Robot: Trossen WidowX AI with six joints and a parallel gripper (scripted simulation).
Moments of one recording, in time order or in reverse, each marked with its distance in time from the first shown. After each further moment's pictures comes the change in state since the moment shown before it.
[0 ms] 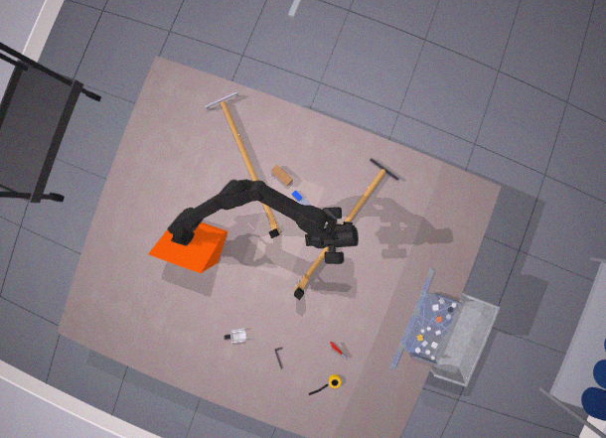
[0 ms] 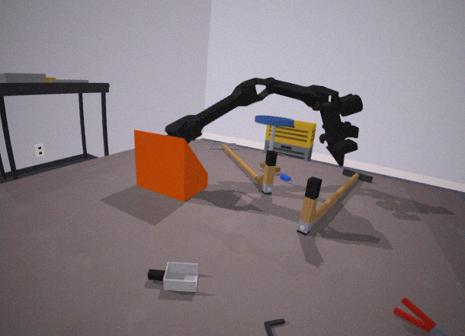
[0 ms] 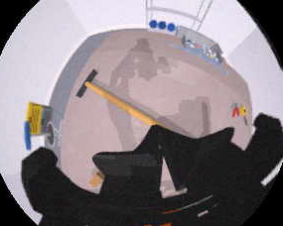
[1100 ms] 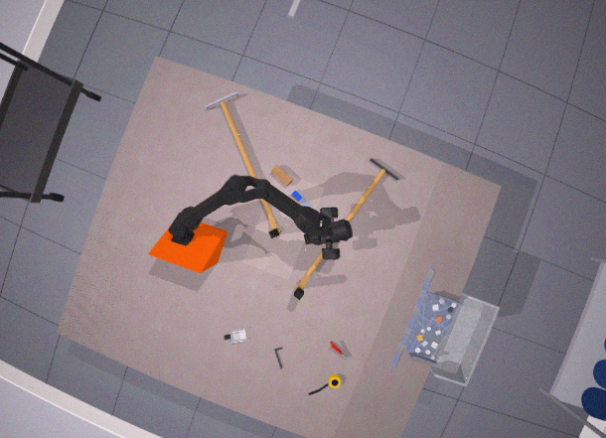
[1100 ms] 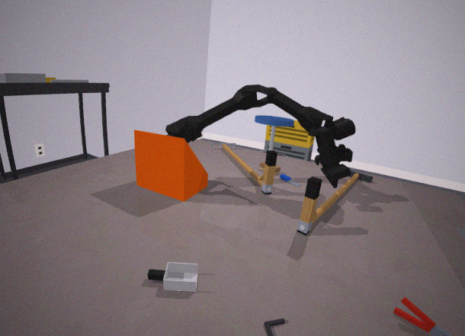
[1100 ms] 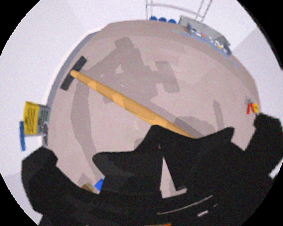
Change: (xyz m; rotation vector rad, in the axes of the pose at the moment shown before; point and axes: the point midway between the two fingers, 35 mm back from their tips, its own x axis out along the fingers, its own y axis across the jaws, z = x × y) arm 0.071 0.003 -0.034 0.003 -0.003 0.004
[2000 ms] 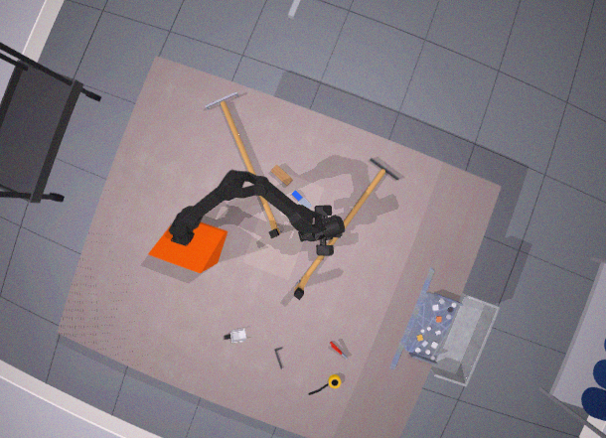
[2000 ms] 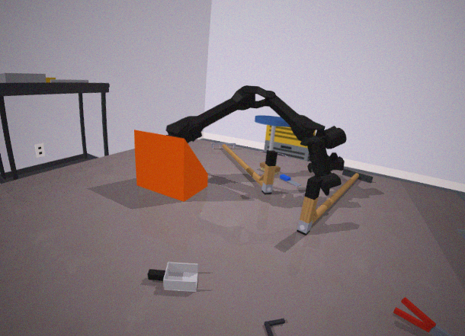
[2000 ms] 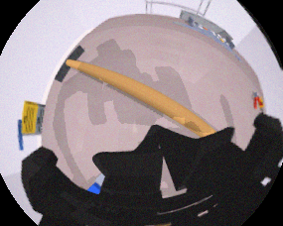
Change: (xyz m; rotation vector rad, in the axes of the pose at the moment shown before) arm 0.024 0.010 -0.031 0.008 0.001 0.005
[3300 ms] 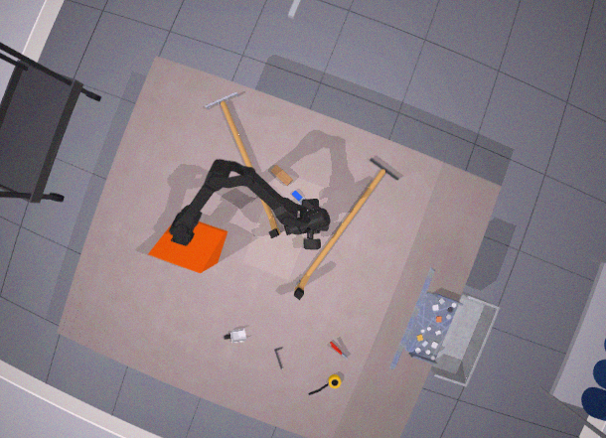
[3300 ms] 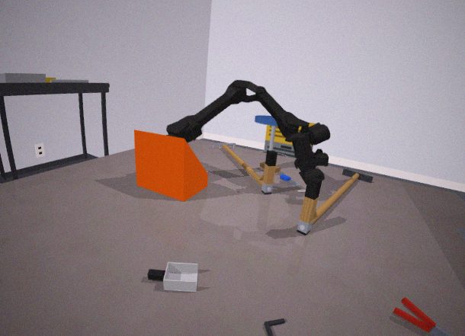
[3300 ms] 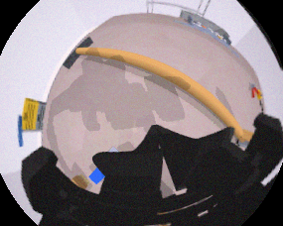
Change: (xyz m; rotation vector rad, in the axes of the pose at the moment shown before) arm -0.020 0.024 -0.042 0.001 0.001 -0.001
